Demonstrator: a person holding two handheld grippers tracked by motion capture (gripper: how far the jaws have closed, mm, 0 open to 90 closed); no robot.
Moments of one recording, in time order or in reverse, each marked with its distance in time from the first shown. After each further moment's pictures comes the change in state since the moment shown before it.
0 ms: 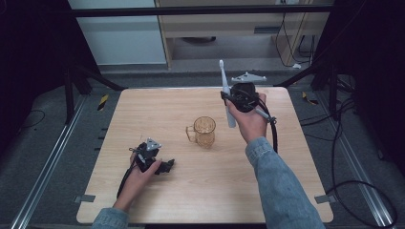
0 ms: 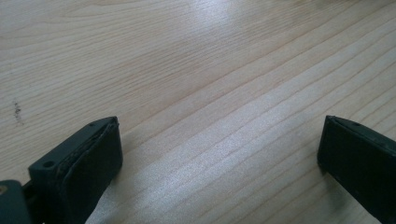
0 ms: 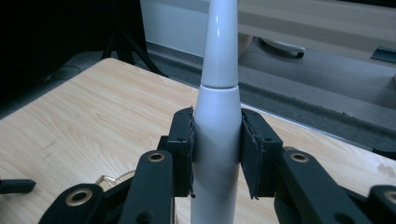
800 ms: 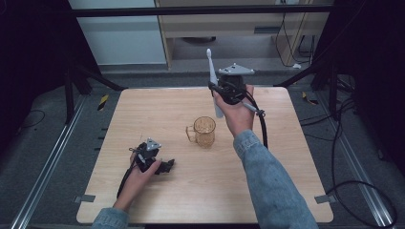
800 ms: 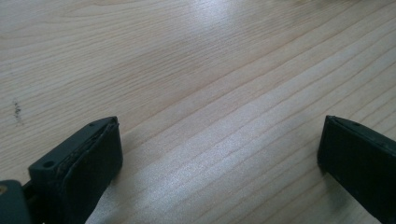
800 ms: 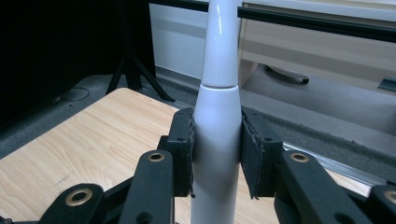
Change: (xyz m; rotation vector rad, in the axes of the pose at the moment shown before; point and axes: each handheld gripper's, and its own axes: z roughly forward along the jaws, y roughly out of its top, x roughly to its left) left arm 0.000 0.000 0.000 0.001 0.000 0.005; right arm 0.025 0.026 0.016 -0.097 0.021 -0.013
